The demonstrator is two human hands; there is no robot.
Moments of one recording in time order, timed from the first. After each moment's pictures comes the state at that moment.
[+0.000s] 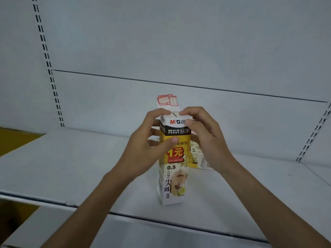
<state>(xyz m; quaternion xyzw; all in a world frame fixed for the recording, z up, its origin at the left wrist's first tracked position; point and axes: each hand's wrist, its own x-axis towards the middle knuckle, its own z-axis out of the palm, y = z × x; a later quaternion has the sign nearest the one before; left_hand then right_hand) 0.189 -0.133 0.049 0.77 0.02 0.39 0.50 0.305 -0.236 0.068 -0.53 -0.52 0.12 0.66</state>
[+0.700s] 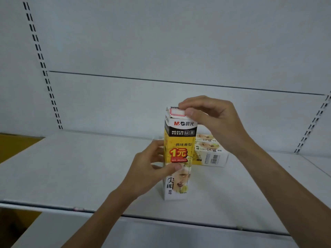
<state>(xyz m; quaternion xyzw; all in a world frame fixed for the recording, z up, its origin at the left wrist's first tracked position) 0.184 -0.121 0.006 0.80 0.07 0.31 0.51 0.309 -0.238 0.101 -0.57 -0.57 0.05 0.59</state>
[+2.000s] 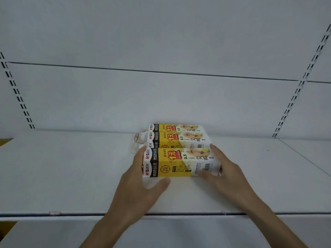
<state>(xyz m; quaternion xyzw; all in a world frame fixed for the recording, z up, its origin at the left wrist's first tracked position) 0.170 -0.155 -0.022 0.80 0.17 0.28 0.50 0.320 -0.318 -0.019 -0.83 -0.32 0.05 0.45</state>
